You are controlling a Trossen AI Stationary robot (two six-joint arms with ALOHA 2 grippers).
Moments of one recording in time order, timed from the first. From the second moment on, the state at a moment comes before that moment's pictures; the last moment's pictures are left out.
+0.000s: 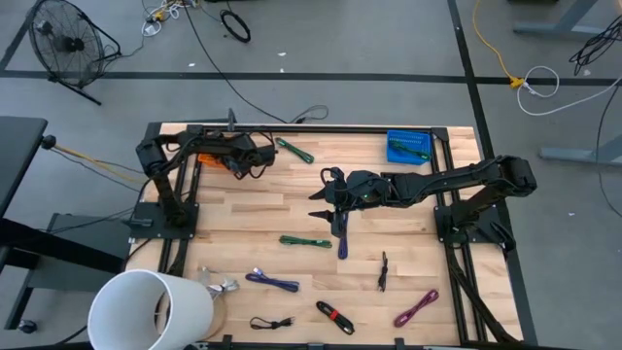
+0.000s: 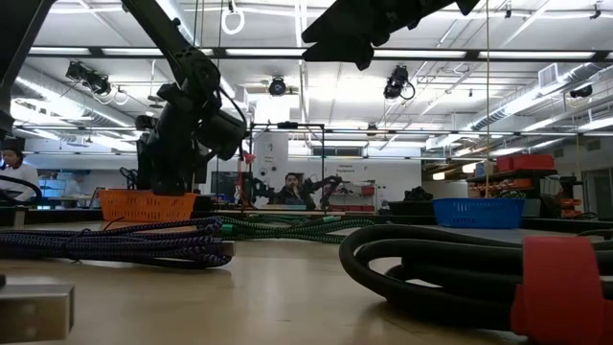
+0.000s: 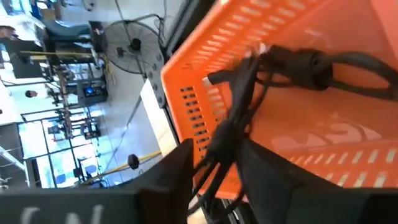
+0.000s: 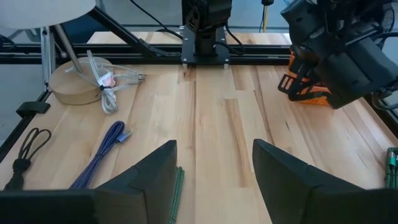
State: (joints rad) left arm 0.54 1.79 1.00 -1.10 -0.91 -0.49; right arm 0.06 1.52 1.09 -0.02 0.03 0.01
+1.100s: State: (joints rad) left arm 0.34 1.79 1.12 -0.32 -0.45 0.11; right arm 0.06 1.52 1.09 -0.02 0.02 0.01
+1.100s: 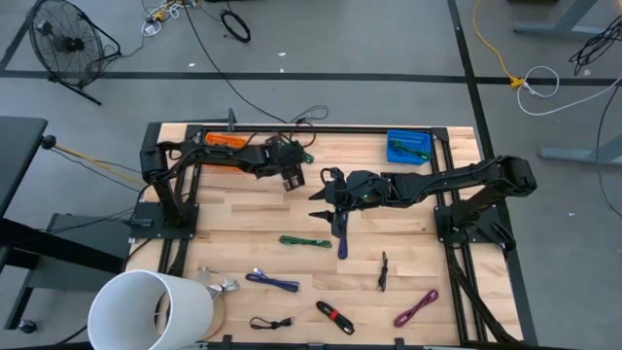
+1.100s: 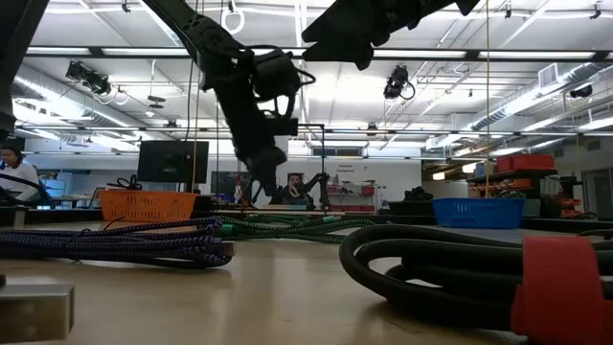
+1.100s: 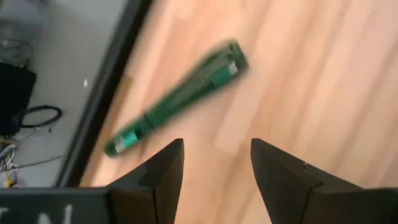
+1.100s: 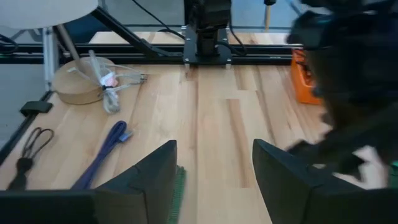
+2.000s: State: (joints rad) left arm 0.55 1.91 1.12 -0.11 -0.10 -0.82; right arm 0.06 1.52 1.09 -0.01 -0.04 0.03
